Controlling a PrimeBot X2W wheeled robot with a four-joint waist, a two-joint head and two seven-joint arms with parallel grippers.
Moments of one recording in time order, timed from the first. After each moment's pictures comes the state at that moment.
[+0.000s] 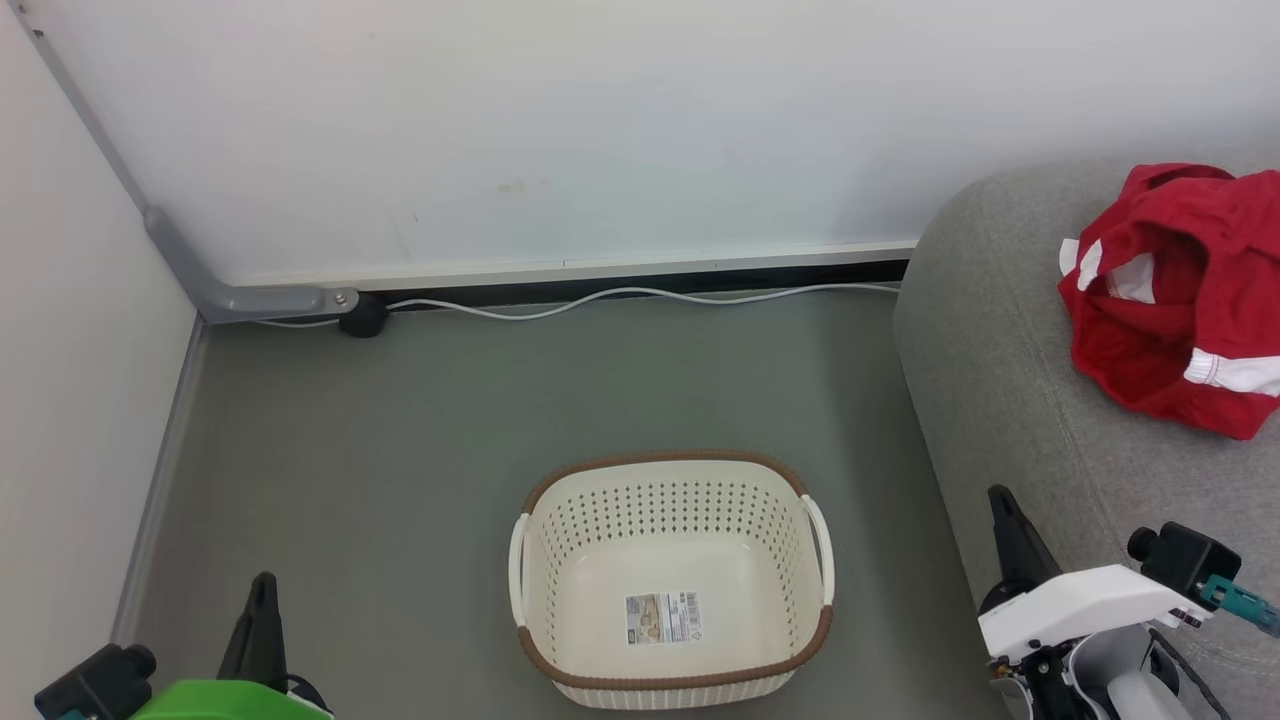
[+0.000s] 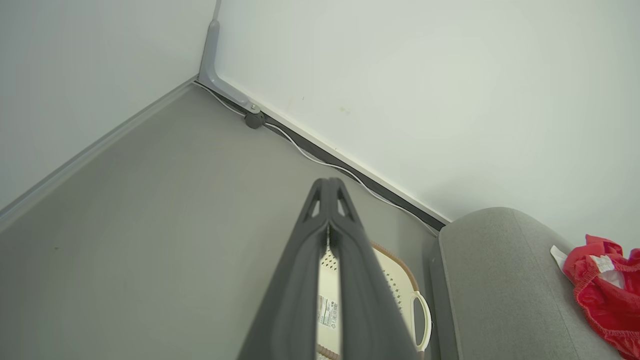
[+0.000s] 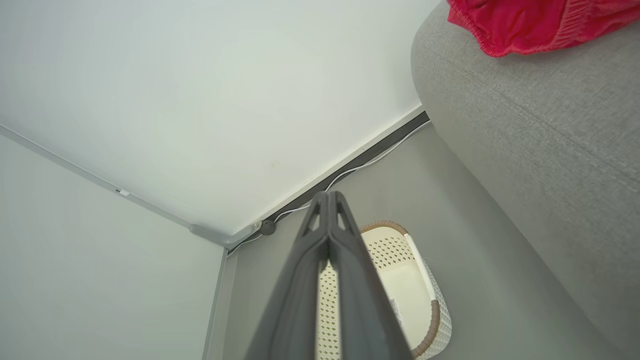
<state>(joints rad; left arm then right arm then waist) 0.15 0.14 -0.12 0.09 -0.85 0.05 -0.14 0.07 -0.07 0.17 0.23 0.76 -0.03 -0.13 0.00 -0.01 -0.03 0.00</state>
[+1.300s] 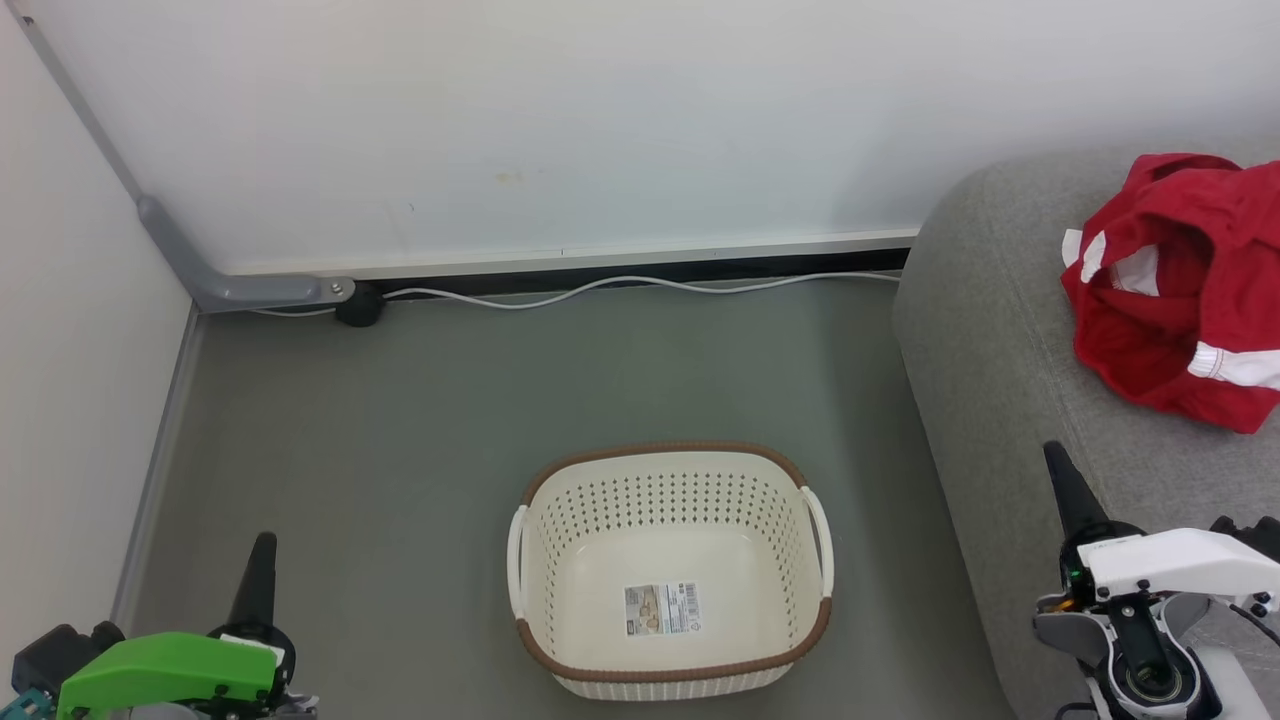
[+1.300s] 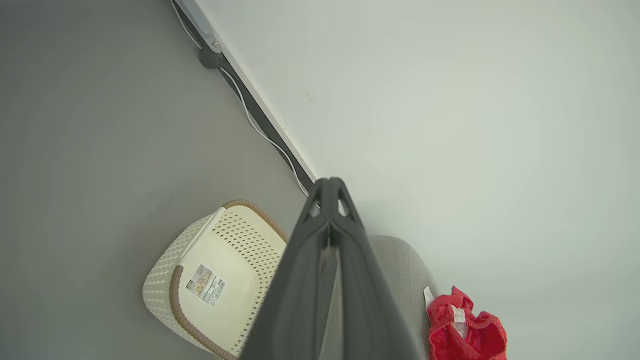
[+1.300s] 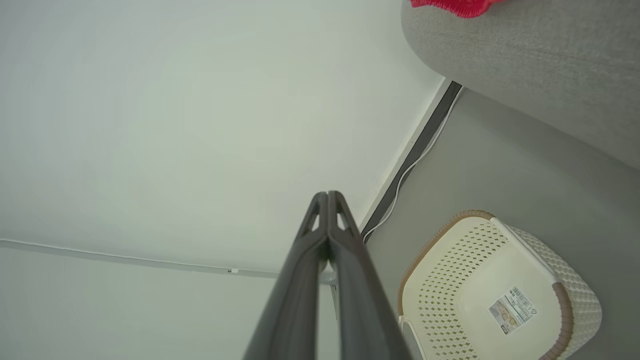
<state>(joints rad) 0.04 0.10 -0.03 0.19 -1.30 -0.04 -0.01 0.00 -0.07 0.02 0.25 1.27 0.05 -0.01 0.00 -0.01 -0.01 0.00</state>
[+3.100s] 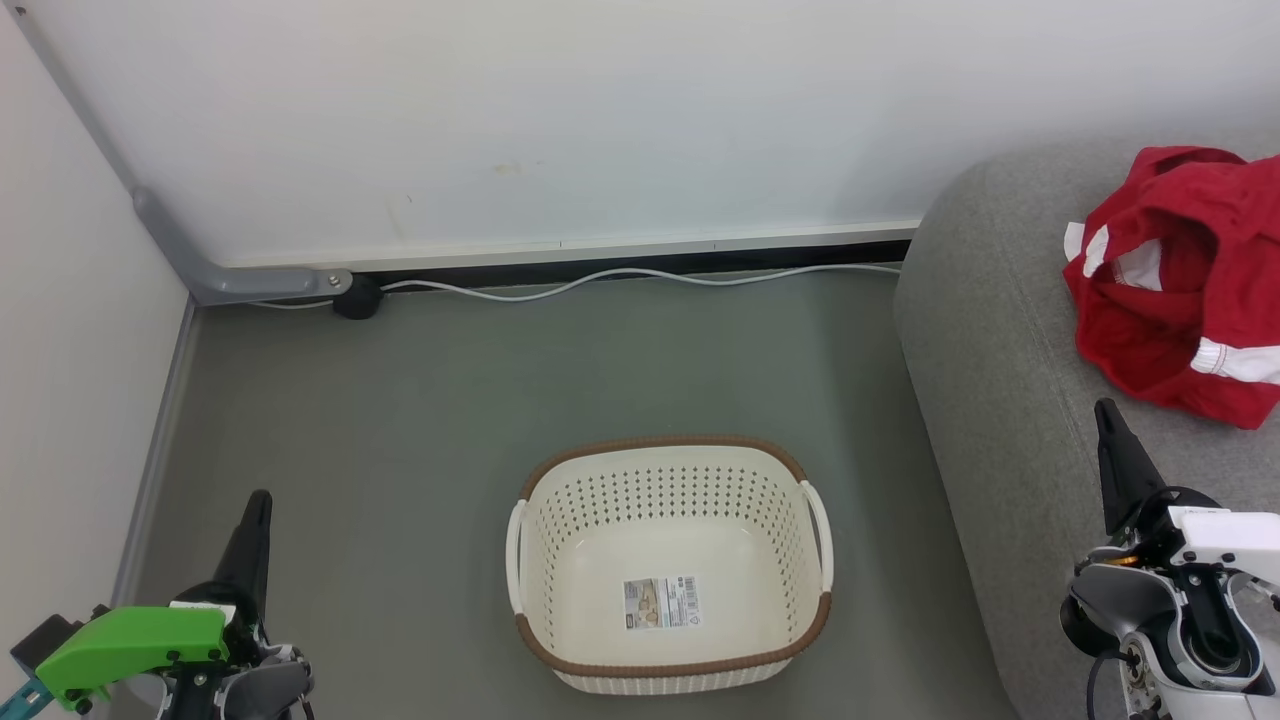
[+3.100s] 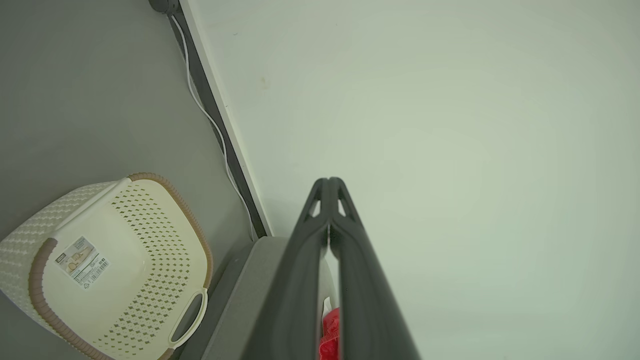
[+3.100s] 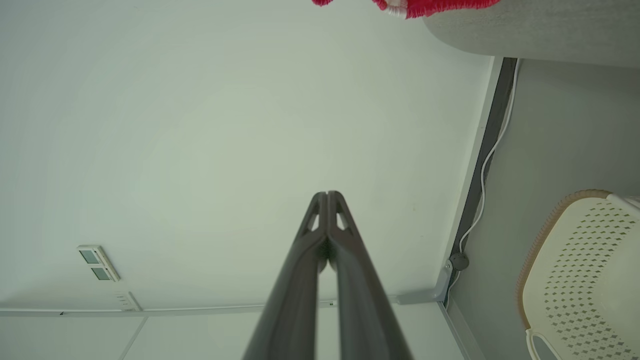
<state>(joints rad) -0.05 0.07 0.03 0.27 -1.63 -0.12 0.07 -0.06 -0.07 -0.09 0.28 1.64 0.12 0.07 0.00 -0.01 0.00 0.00</state>
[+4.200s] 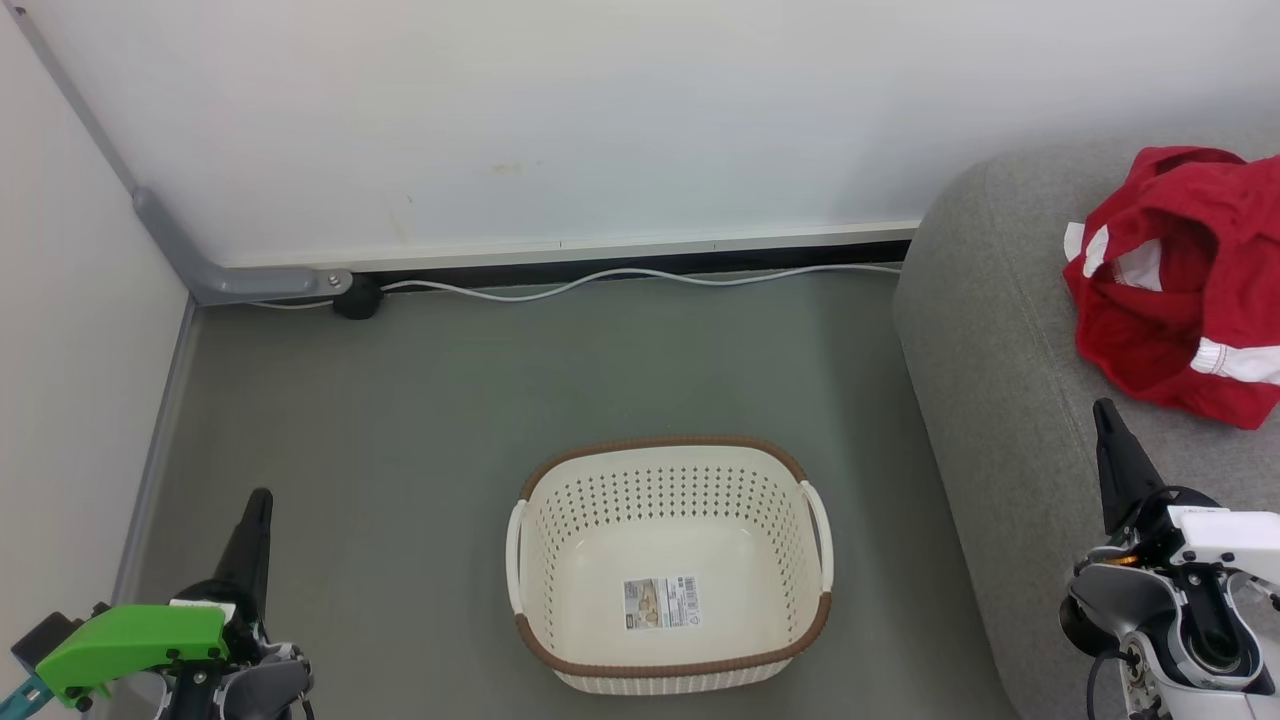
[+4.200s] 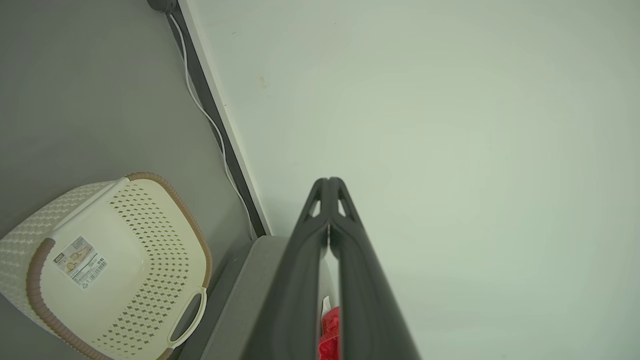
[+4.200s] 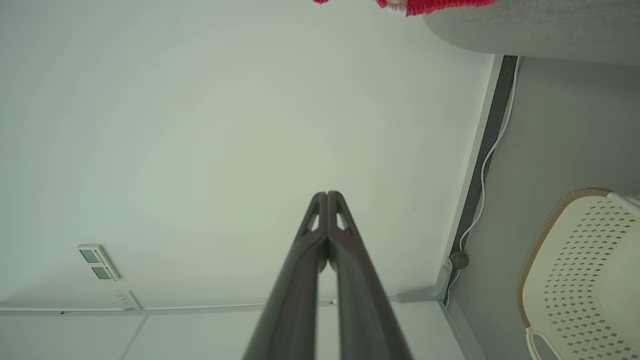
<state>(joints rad) -0.05 0.07 0.04 0.28 -1.63 -0.12 0.08 -0.06 -0.06 -0.10 0.28 1.64 0.12 0.08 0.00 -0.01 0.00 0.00</state>
